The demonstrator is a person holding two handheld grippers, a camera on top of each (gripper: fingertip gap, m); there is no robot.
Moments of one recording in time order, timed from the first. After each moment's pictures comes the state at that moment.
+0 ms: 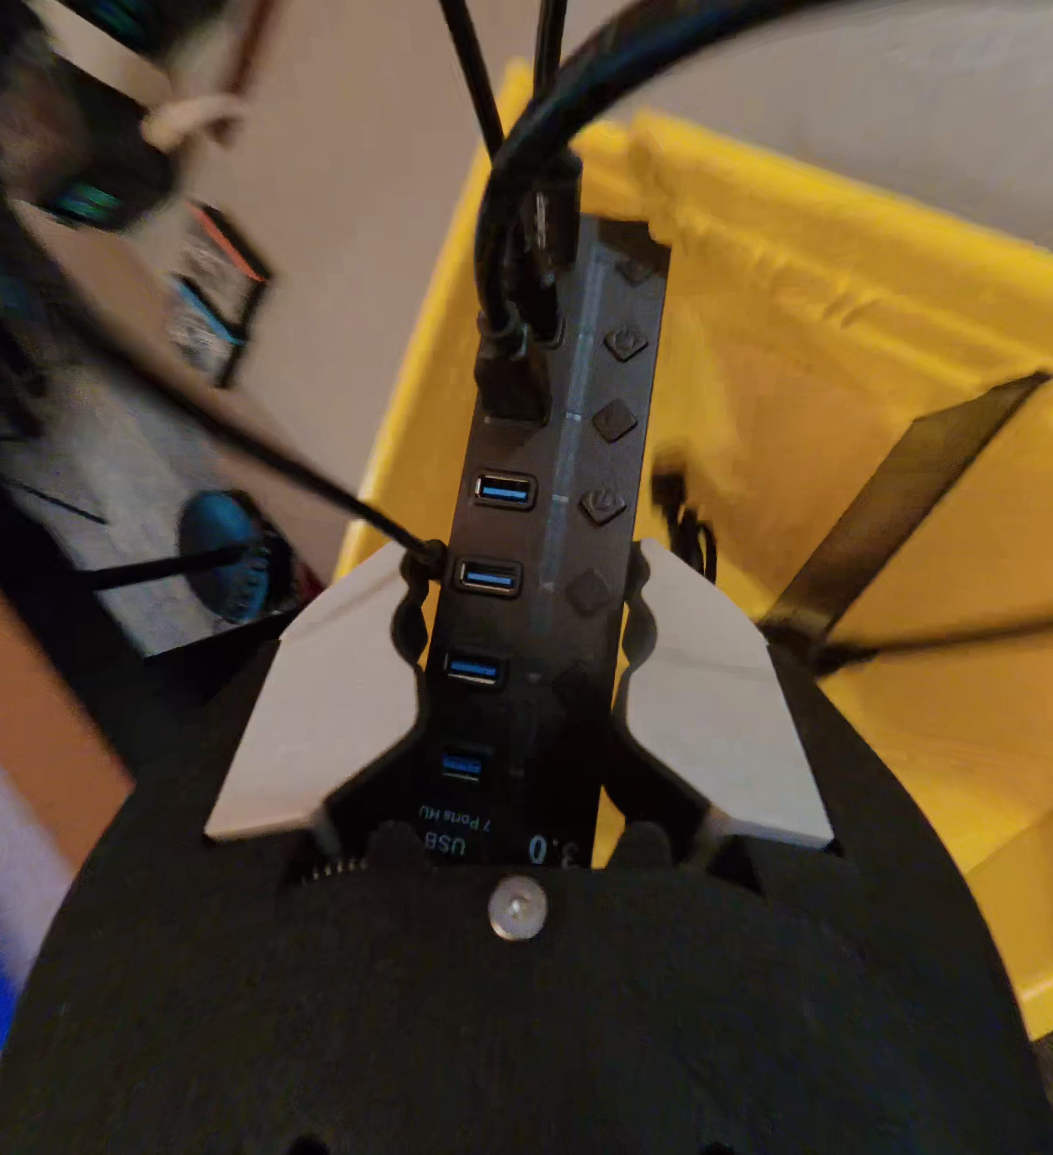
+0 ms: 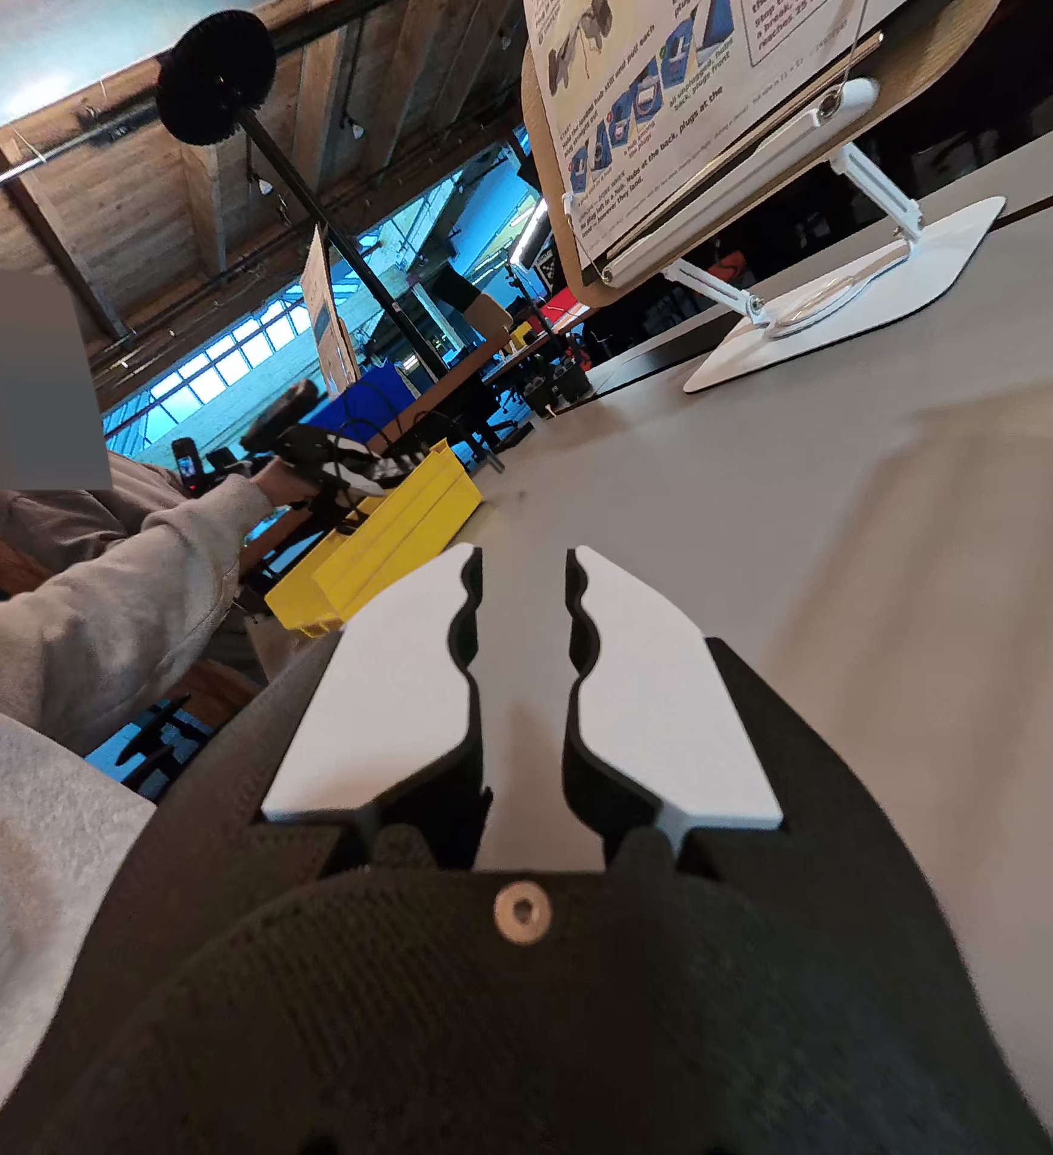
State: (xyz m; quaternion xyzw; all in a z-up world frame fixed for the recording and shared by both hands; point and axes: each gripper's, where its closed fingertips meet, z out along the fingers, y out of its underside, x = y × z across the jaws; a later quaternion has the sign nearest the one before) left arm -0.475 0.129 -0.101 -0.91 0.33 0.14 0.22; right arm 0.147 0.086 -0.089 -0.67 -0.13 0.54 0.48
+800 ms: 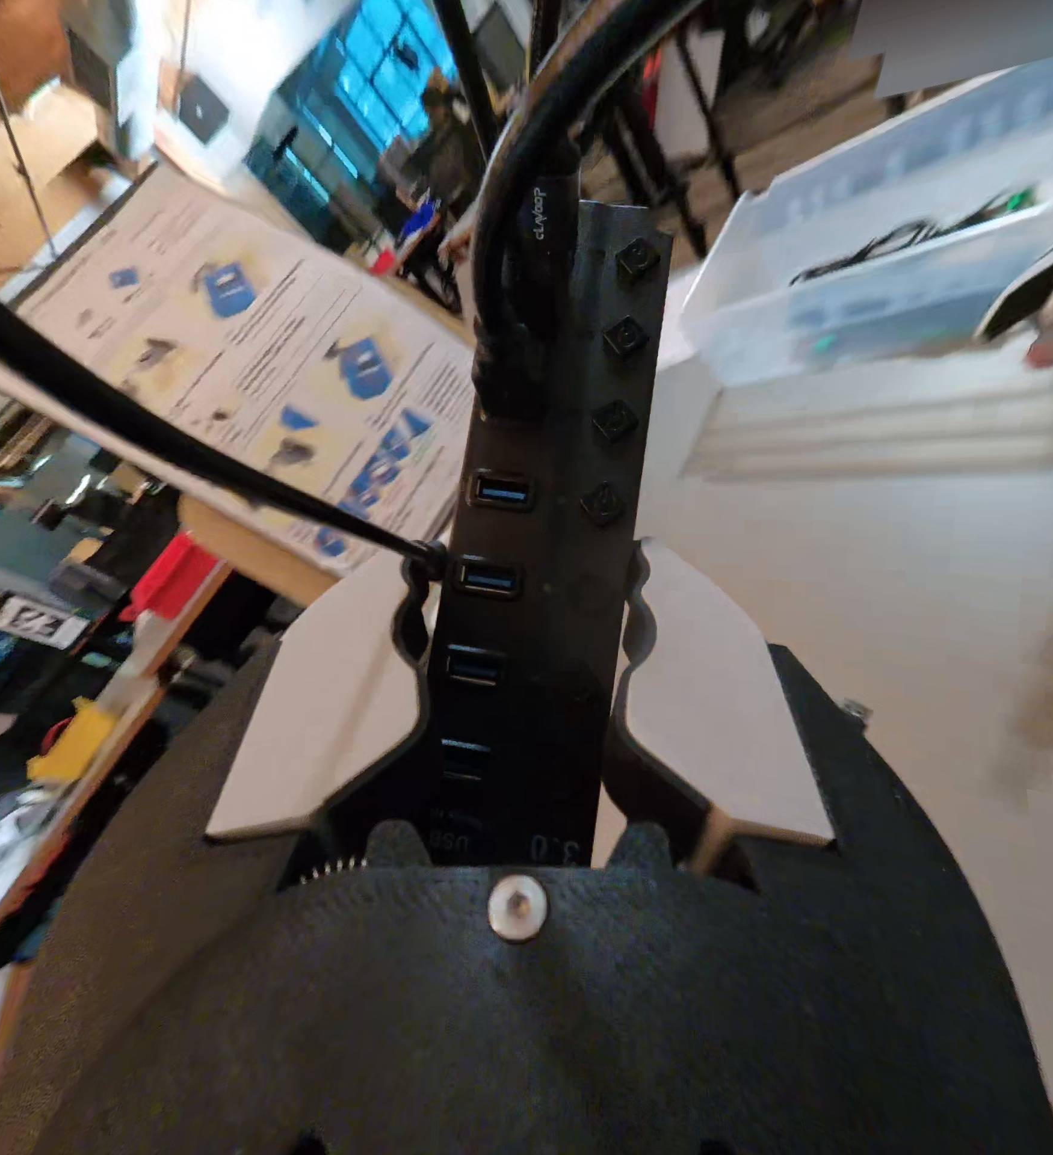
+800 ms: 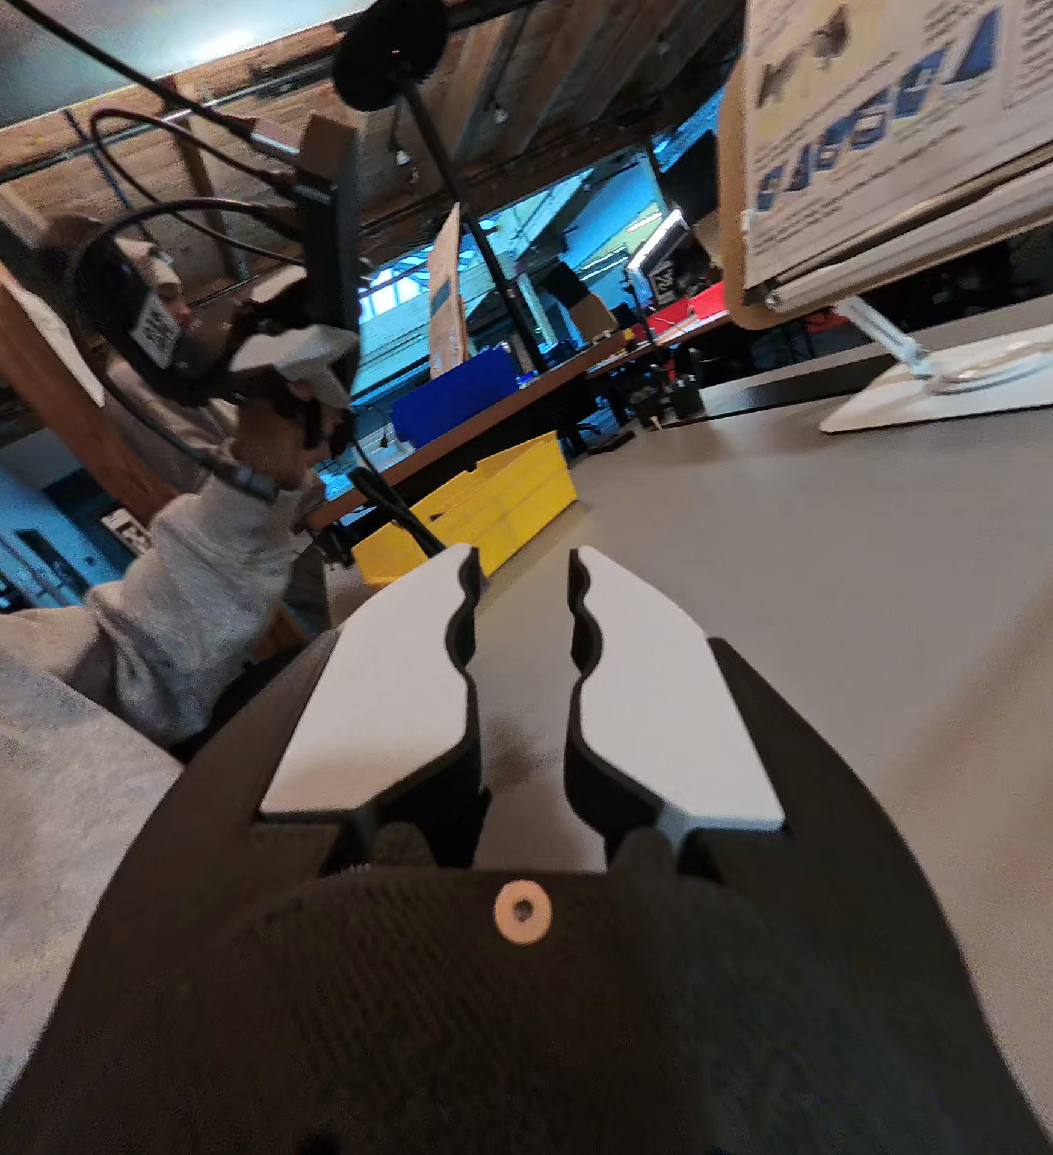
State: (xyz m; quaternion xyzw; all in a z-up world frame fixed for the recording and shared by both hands) left arm -0.090 0.057 0.075 -0.63 0.45 0.04 0.63; right arm 0.123 0.032 -0.054 -0.61 -0.22 0.57 0.51
